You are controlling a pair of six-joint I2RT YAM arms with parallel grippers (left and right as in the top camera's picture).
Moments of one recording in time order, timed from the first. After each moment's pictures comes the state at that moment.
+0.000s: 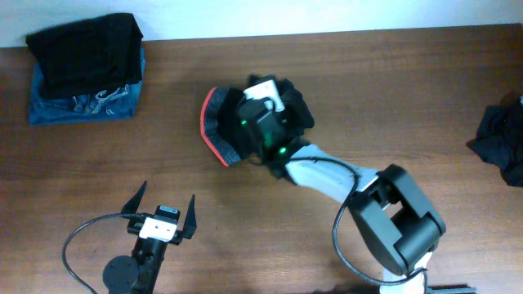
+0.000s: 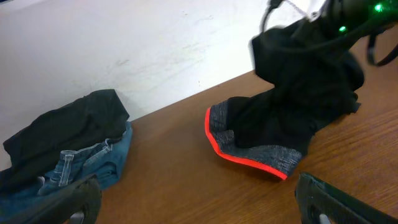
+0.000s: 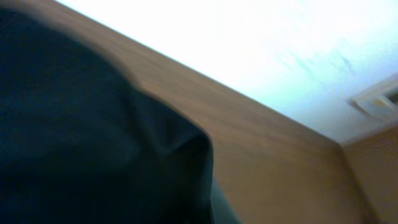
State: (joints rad) left arm 0.04 0.01 0.02 -0.06 0.28 0.32; right arm 0.63 1.96 1.22 0.15 0.91 -0.17
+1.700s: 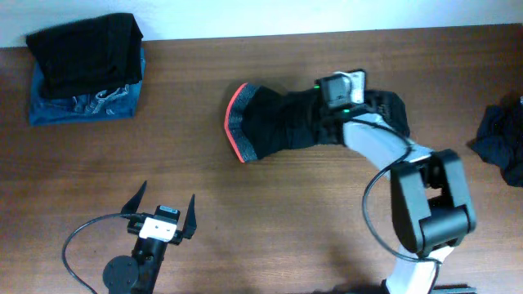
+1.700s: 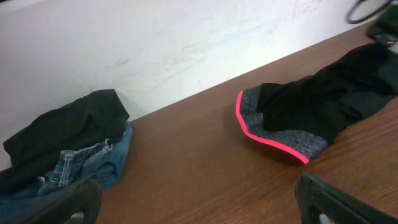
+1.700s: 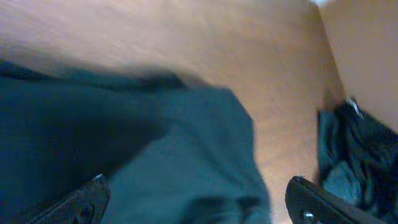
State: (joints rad) left arm 0.04 0.01 0.02 -0.06 0.28 0.32; right arm 0.28 1.96 1.28 -0.34 0.79 0.08
